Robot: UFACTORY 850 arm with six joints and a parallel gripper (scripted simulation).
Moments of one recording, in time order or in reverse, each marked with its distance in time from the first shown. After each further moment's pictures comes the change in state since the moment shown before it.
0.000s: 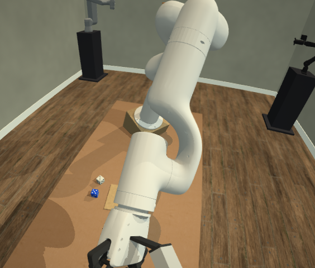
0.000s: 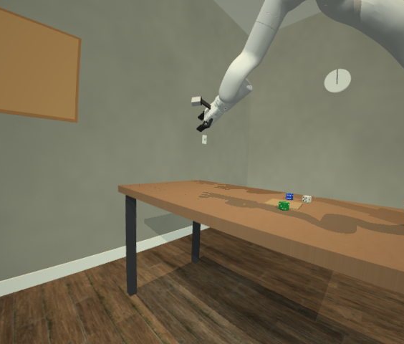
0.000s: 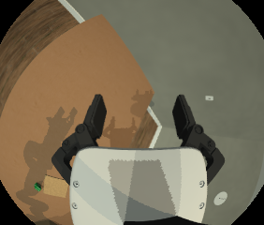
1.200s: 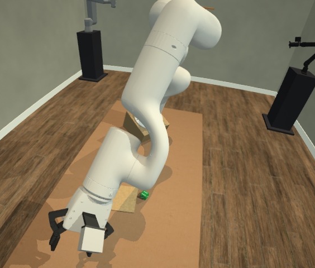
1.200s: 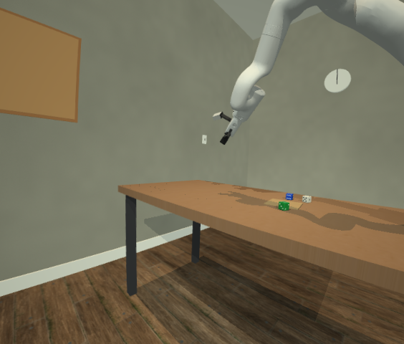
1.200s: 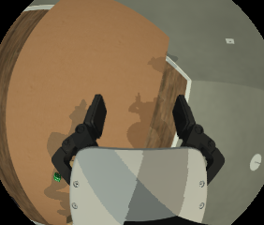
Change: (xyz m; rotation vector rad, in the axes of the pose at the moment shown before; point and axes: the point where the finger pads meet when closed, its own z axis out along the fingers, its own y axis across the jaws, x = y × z) arm -0.163 -0.012 -0.026 0.013 -0.327 0.377
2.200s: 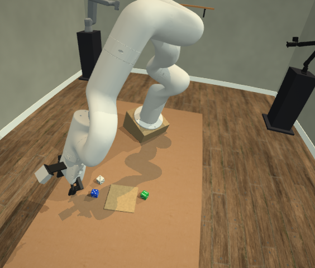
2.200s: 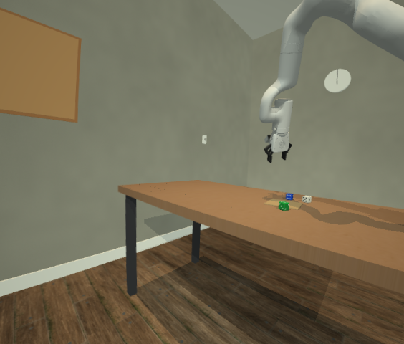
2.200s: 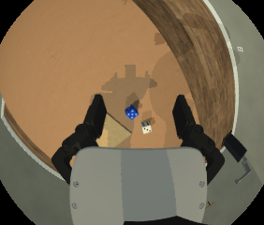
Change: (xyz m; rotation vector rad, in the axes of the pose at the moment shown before) arm -0.305 0.010 -0.057 -0.069 -0.633 0.944
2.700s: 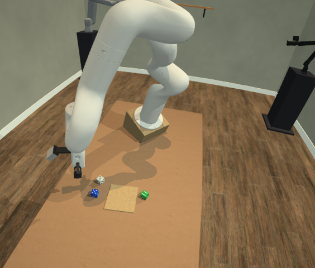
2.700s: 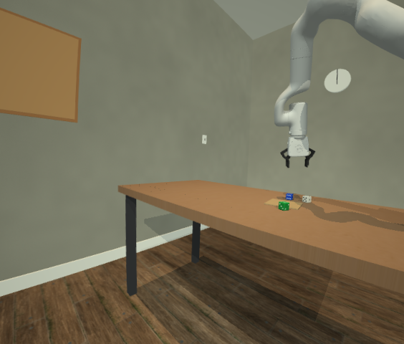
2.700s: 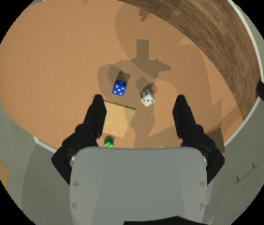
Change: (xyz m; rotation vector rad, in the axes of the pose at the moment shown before) arm -0.091 0.064 0.011 -0.024 -0.246 0.489
